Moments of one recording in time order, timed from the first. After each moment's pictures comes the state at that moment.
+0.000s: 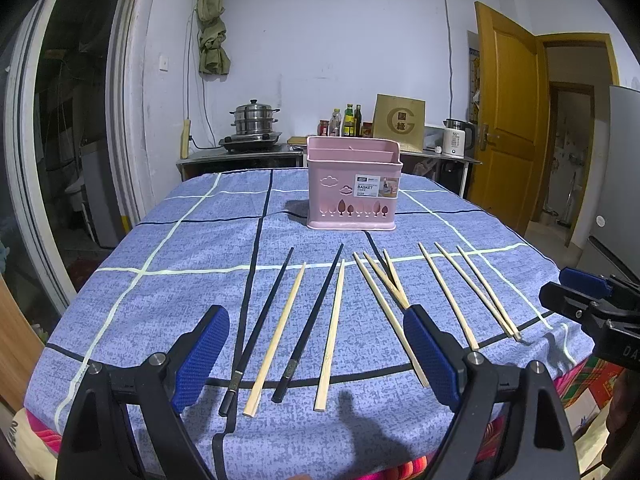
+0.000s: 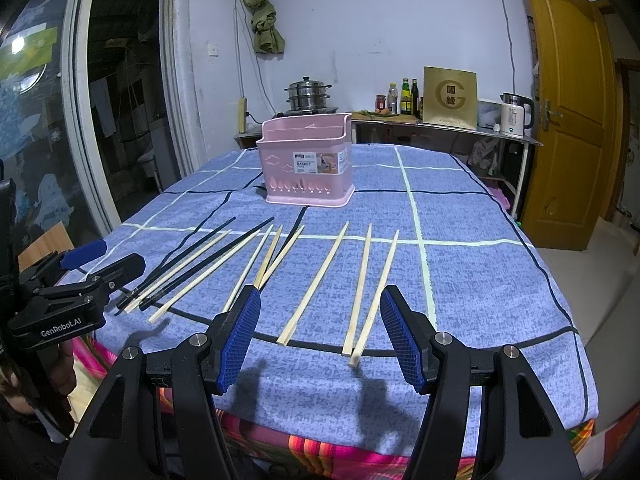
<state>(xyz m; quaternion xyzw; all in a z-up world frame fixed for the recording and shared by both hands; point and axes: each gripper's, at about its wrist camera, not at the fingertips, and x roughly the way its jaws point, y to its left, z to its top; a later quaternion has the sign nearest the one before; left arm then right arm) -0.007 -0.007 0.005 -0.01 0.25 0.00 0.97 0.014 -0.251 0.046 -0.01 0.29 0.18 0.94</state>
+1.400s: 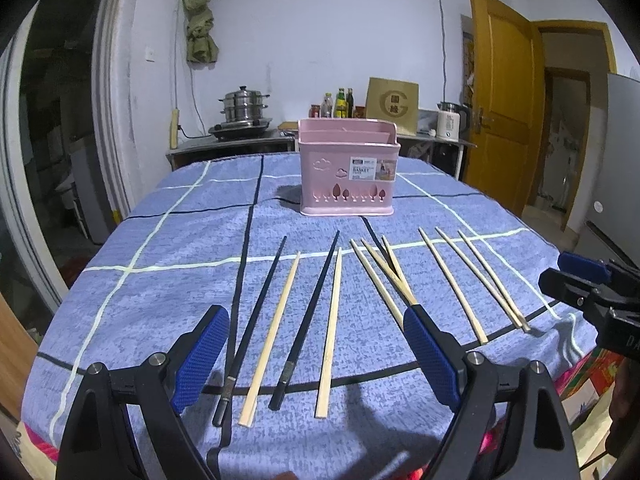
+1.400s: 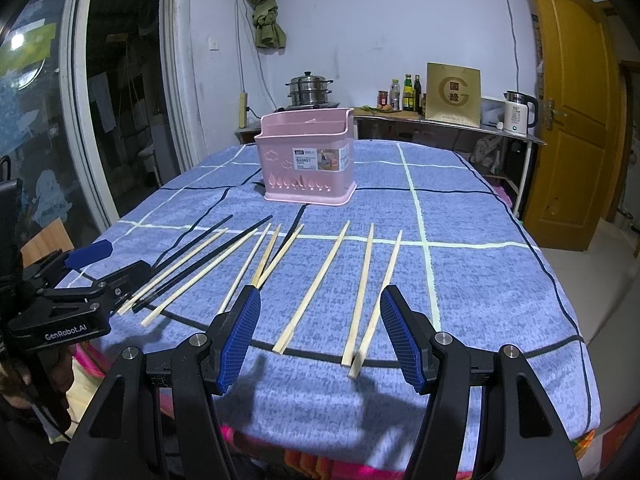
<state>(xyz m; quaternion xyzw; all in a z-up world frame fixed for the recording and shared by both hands) 0.017 -0.001 -0.006 0.00 0.28 -0.02 0.96 0.027 -0.246 0.042 -0.01 0.30 0.19 0.94</state>
